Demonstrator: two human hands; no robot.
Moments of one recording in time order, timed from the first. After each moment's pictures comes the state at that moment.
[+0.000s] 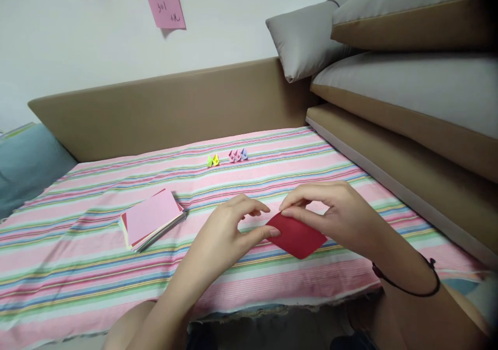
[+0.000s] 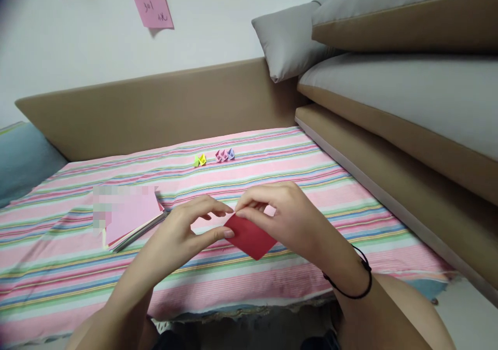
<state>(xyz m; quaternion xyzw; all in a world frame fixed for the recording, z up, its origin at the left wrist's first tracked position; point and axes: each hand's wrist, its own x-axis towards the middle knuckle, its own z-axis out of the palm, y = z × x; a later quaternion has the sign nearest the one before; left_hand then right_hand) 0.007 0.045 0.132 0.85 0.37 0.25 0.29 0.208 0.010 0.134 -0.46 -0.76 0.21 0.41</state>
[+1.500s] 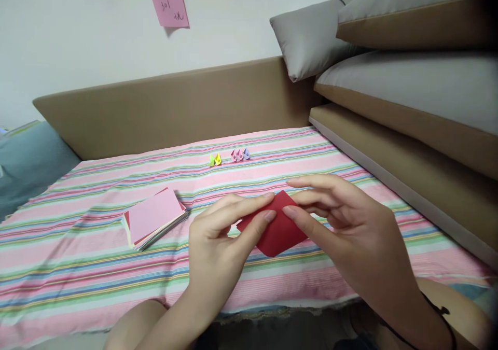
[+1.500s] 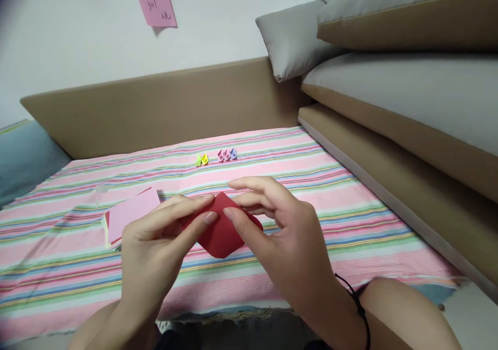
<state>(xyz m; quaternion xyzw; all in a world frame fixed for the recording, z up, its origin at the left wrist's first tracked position) 0.014 0.019 0.133 0.71 0.34 0.54 0.29 0.176 -0.014 0.131 -0.46 -0.59 0.26 0.61</state>
